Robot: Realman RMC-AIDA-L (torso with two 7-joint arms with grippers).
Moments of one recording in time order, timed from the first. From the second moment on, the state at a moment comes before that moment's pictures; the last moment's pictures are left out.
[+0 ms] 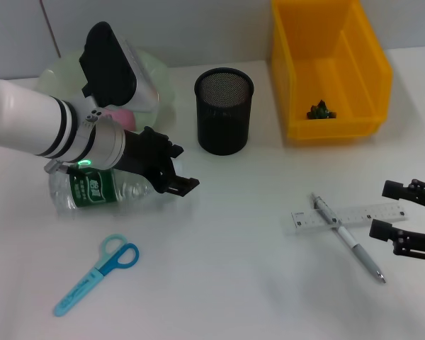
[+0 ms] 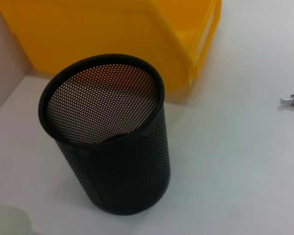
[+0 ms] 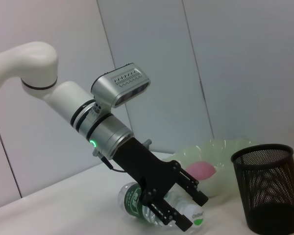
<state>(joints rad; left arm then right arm) -0.84 -2.08 1.39 0.69 2.20 1.00 -1.77 0.18 2.02 -0.62 -0.67 -1.79 -1.78 1.19</state>
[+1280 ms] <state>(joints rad) -0.83 -2.08 1.43 0.69 2.21 0.97 -1.79 0.20 2.01 -0.61 -0.65 -1.84 -1.76 1.19</state>
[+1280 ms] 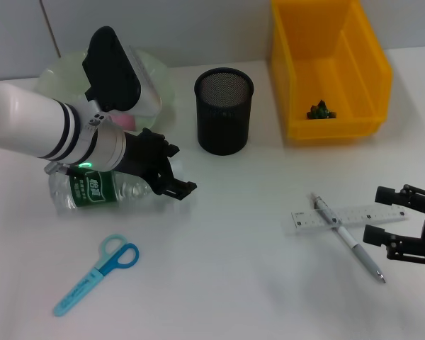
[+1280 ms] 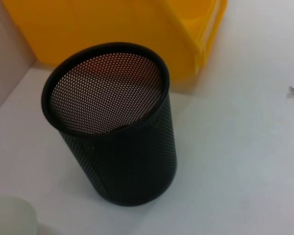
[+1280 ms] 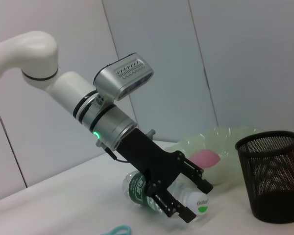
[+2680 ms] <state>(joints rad) -0.83 -2.08 1.52 0.71 2.20 0.94 -1.79 0.21 2.01 -0.61 -0.65 -1.84 -1.77 1.19</state>
